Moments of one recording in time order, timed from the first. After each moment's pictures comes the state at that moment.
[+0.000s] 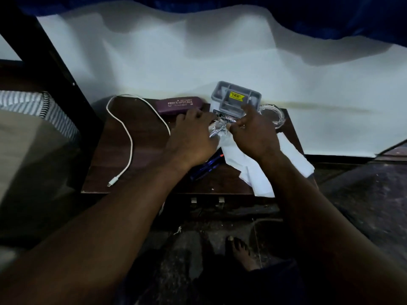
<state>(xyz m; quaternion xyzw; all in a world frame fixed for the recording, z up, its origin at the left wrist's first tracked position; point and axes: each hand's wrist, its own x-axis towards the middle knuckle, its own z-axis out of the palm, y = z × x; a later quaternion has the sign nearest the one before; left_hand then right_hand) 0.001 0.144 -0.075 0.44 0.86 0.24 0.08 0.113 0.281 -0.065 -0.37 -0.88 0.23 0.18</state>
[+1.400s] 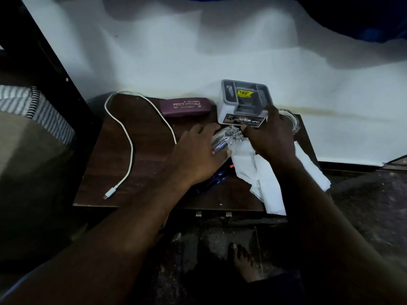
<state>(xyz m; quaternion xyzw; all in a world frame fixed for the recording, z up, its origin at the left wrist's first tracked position) -0.022 0.145 -0.116 0.42 0.84 0.33 0.11 0.078 0.315 -0.090 -0.45 -0.84 0.24 0.18</state>
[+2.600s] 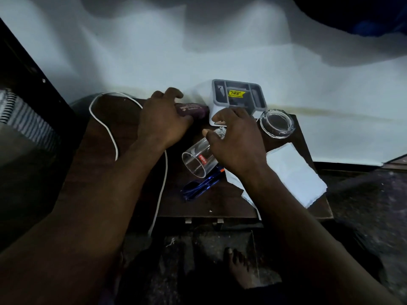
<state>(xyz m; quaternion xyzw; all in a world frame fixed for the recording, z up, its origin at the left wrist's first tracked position) -0.097 0.179 -0.106 0.31 0.88 0.36 0.05 0.059 0.275 -0.086 -0.29 -0.91 0.21 0.20</state>
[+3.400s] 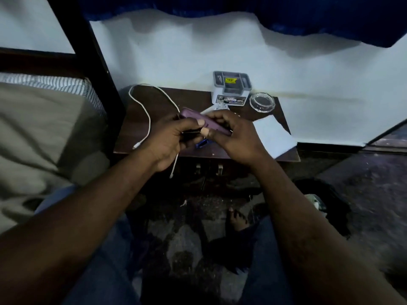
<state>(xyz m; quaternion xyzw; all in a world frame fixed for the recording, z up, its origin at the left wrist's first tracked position) 0.057 0.034 -0.023 0.15 0.56 0.71 0.41 0.178 0.172 -0.024 -0.20 -0.86 0.44 0.18</state>
